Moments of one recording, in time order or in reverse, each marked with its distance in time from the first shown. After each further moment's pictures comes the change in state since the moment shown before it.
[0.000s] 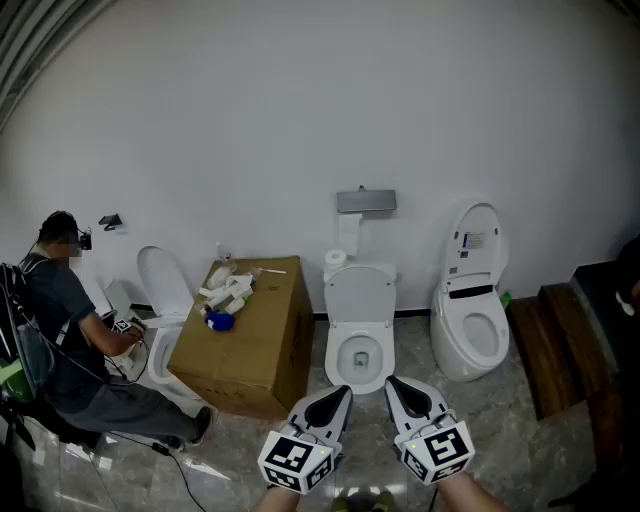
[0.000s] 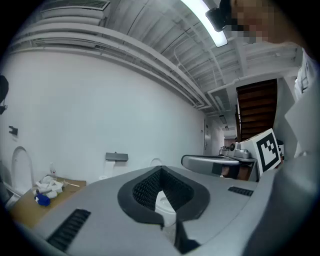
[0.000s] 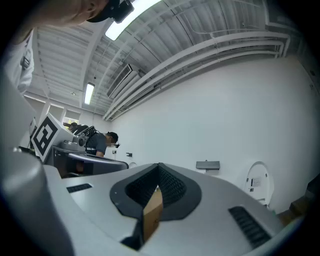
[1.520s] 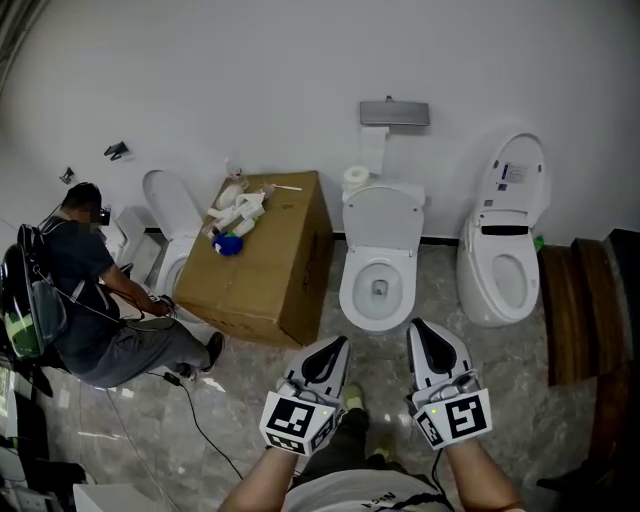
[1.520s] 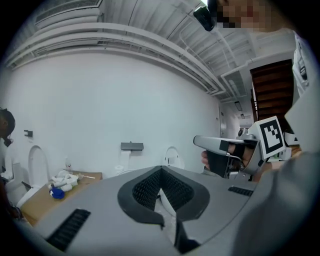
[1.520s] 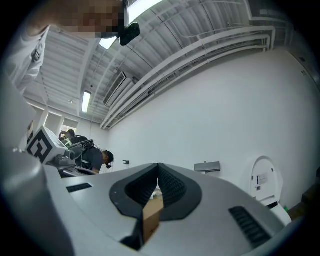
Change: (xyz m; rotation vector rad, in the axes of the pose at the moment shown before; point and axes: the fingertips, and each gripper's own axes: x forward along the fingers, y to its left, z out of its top) left arm 0.060 0.054 -0.067 0.023 0.094 0.177; right arm 0.046 -0.075 -0.040 0.057 -0.112 0.007
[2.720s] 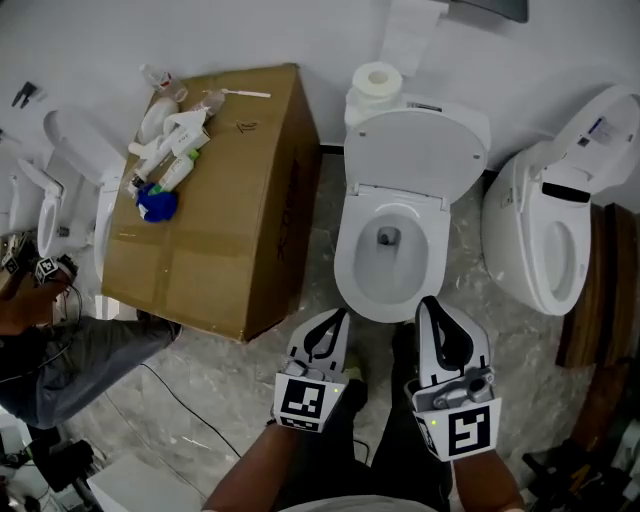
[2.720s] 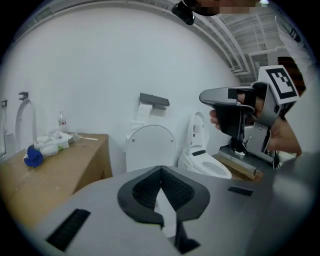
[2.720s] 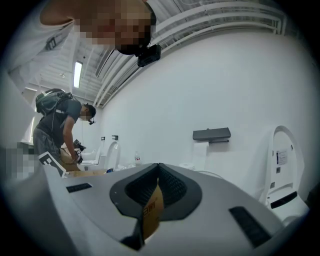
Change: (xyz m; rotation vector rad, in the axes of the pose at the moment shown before) left arm 0.275 0.246 -0.281 -0.091 0.229 0.049; right arm 0.283 -0.107 -0.276 -0.056 0.177 -0.036
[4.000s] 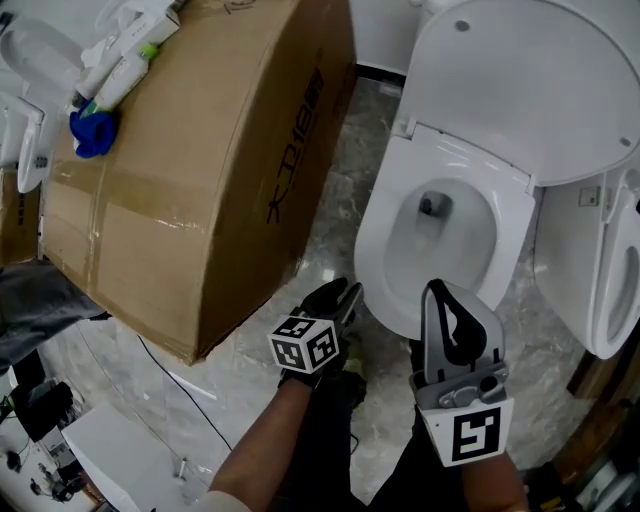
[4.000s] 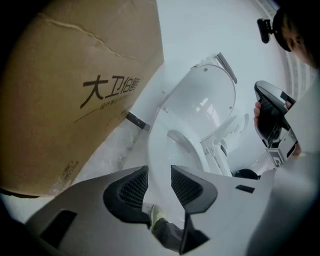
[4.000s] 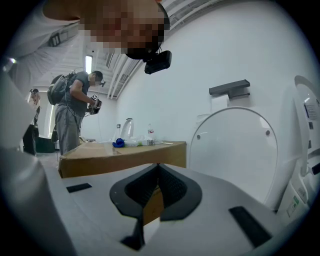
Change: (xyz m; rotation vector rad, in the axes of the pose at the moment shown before) left arm 0.156 0.101 -0.347 -0.702 0.267 0.037; right arm 0.108 0.017 -0.265 0.055 0.129 0.172
